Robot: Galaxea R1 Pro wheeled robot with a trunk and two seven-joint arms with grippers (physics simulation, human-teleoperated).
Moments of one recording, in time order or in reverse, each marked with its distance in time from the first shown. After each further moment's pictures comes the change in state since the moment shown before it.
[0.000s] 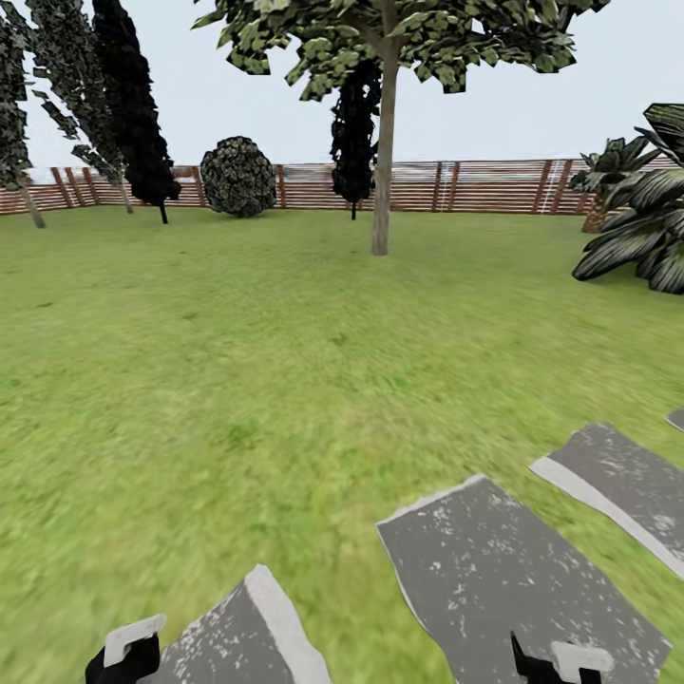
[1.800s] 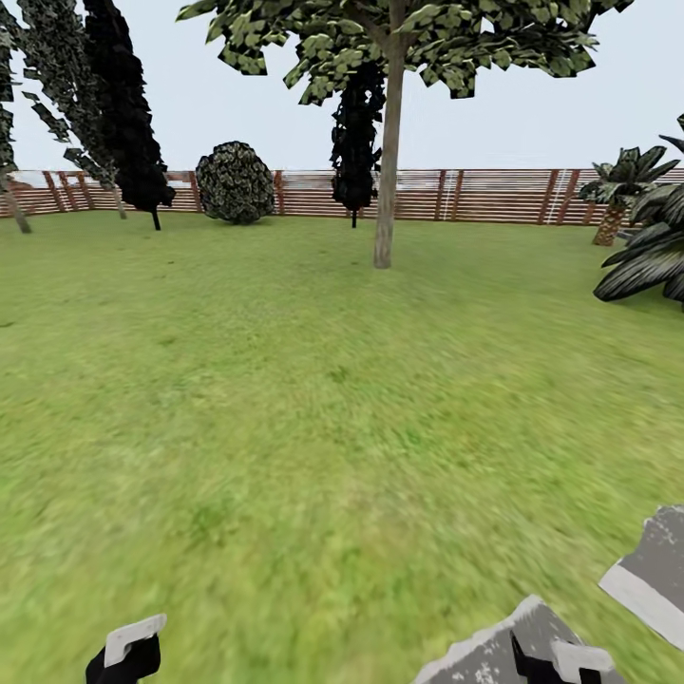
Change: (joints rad) left arm 0.000 0.000 -0.001 0.000 0.000 0.001 0.000; right arm 0.000 0.000 0.000 0.000 0.000 0.000 0.000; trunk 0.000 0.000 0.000
